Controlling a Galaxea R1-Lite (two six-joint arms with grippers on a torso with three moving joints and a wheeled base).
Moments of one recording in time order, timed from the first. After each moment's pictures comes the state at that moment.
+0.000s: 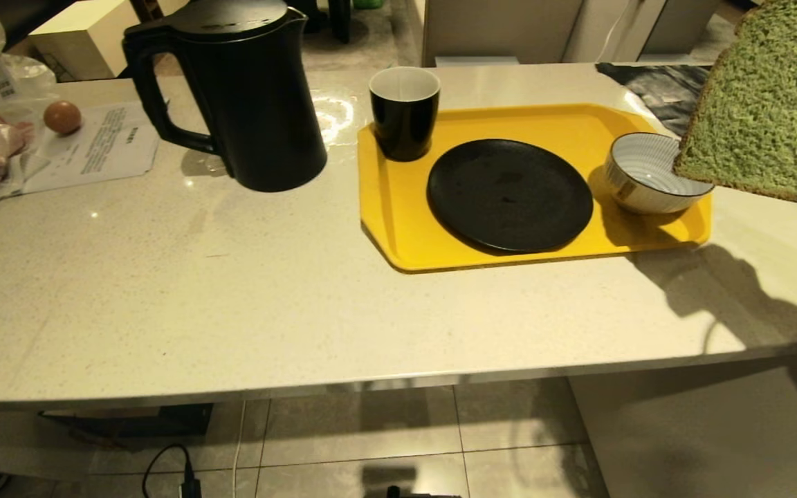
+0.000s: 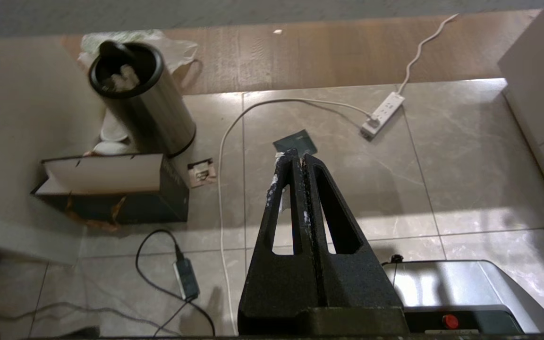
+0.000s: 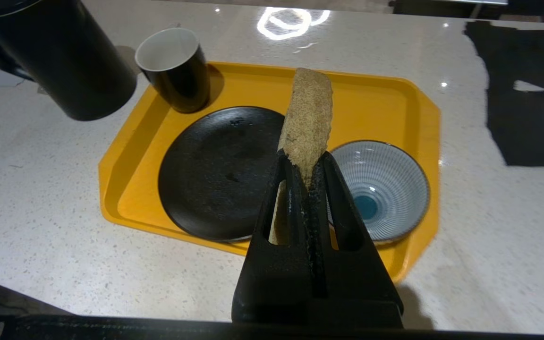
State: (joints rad) left arm 0.00 0.00 0.00 0.00 0.00 0.01; right arm 0.22 1.13 -1.36 0.12 0.12 0.04
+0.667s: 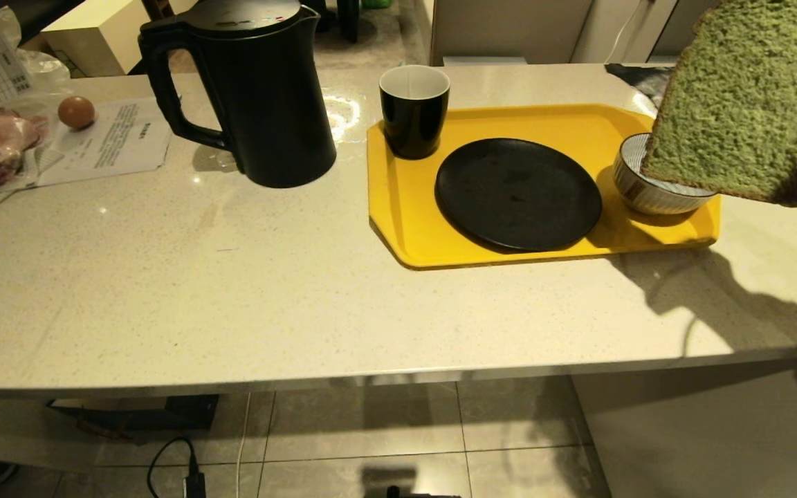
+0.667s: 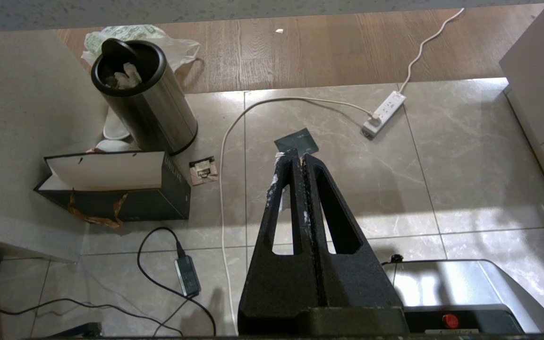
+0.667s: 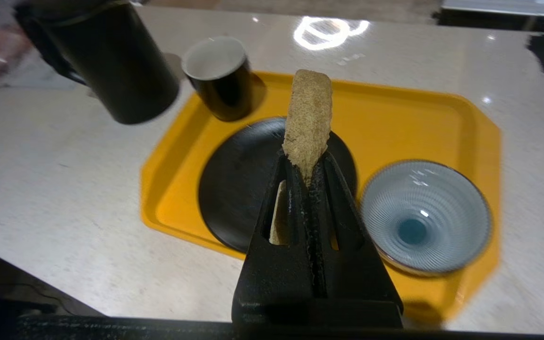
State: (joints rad) left arm 0.00 0.00 0.00 0.00 0.00 0.01; right arm 0.32 1.17 -1.33 0.03 0.12 0.05
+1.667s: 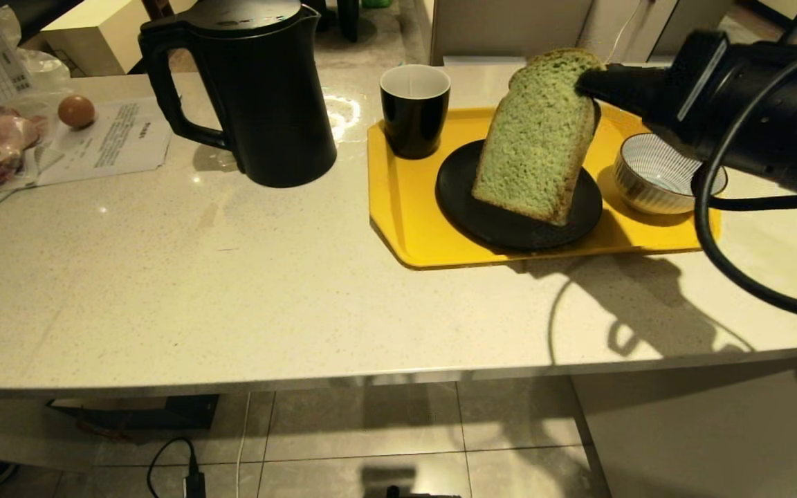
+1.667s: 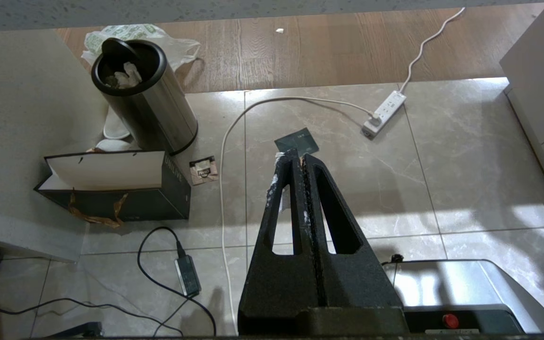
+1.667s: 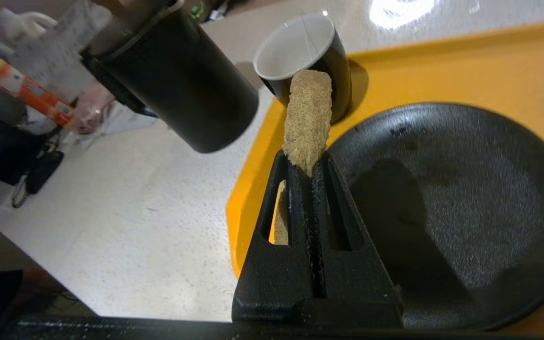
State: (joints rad) left arm 0.00 0.00 0.00 0.00 0.00 0.01; right arm 0.56 1.46 -1.23 -0.37 0.00 0.34
